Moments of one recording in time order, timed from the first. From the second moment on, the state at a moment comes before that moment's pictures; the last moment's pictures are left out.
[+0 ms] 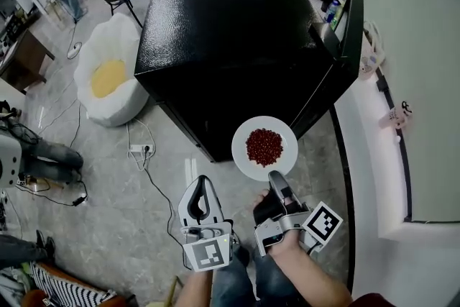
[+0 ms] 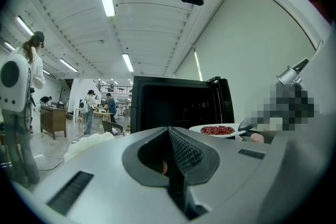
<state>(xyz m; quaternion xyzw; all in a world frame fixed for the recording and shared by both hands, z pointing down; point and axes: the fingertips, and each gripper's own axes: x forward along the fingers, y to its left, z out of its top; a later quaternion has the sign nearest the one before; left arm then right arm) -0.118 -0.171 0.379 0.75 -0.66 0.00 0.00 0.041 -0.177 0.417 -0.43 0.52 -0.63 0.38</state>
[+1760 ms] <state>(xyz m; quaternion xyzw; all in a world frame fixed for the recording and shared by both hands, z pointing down) -0.102 -0.107 0.219 0.76 -0.65 -0.02 -0.01 0.051 -0.107 0.264 -0.40 0.56 -0.61 0.38</state>
